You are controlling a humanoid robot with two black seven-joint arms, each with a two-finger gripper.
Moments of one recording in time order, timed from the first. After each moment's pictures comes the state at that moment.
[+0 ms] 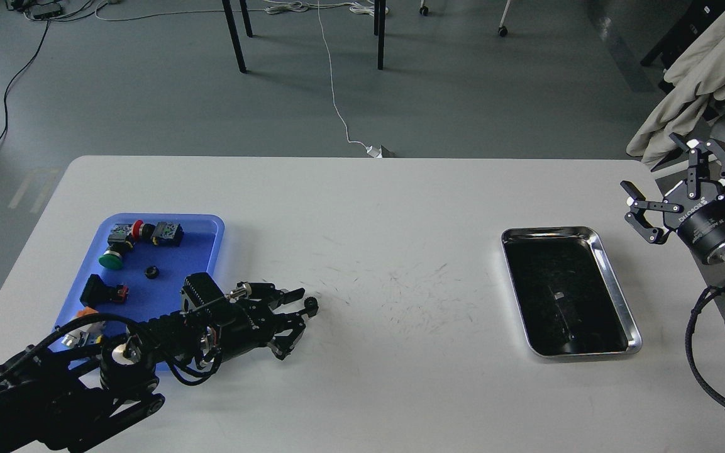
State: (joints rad) left arm -0.49 0.43 -0.32 -1.08 2.18 0.23 -0.27; right arm 0.51 -0.75 0.58 0.91 0.09 0.49 0.39
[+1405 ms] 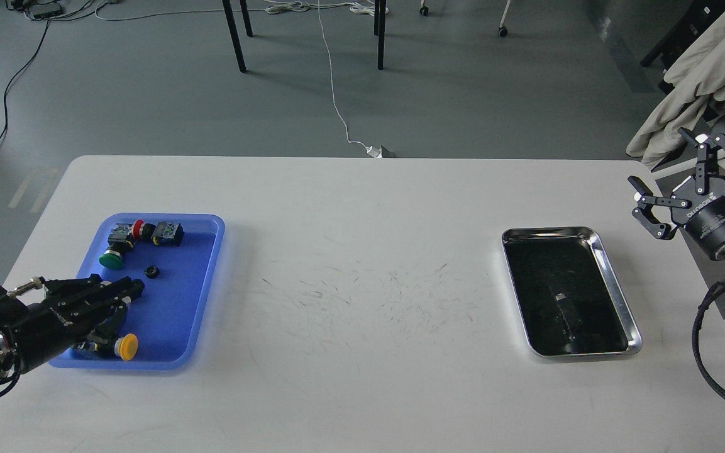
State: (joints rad) left arm -0.35 0.92 -0.36 -1.08 1.89 0.44 -0.42; right arm 0.52 -0.77 0.59 0.91 0.09 0.49 0.39
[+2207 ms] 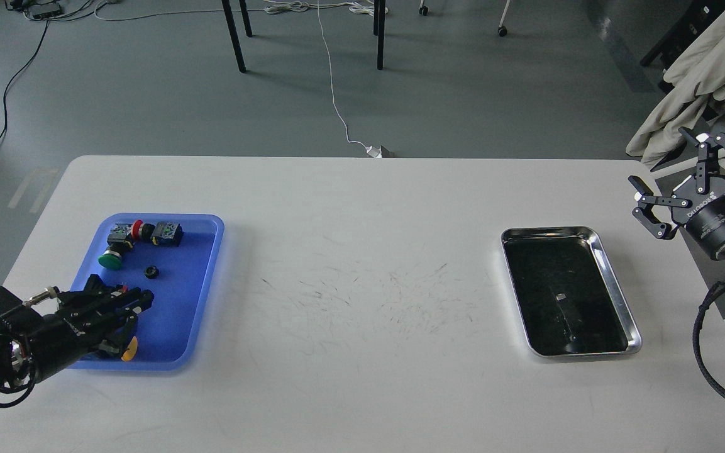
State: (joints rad) left arm -0.33 0.87 -0.36 -1.04 1.89 0.45 -0.42; right arm 0.52 -0.77 0.59 0.91 0.09 0.49 0.39
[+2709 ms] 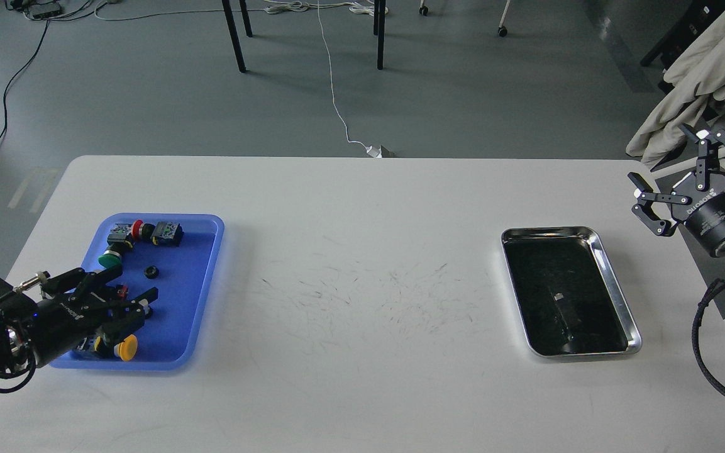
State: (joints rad) left arm -0.38 0.88 -0.38 -1.05 1.79 0.47 -0.42; right arm 0.52 -0.77 0.59 0.91 0.09 0.49 0.39
